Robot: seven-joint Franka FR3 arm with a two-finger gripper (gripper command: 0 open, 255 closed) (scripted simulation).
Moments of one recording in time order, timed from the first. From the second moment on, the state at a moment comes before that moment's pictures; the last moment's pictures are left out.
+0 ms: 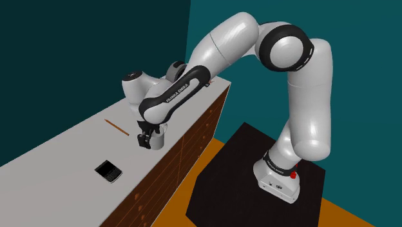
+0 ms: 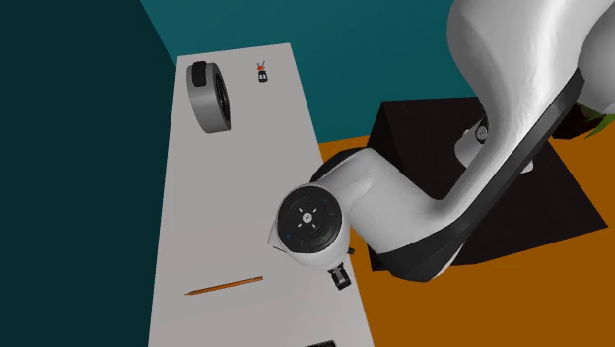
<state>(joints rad) 0.26 0.52 0.27 -1.93 -0.18 2.25 0.23</state>
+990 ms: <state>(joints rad) 0.25 0.50 0.27 -1.92 -0.17 2.23 0.23</state>
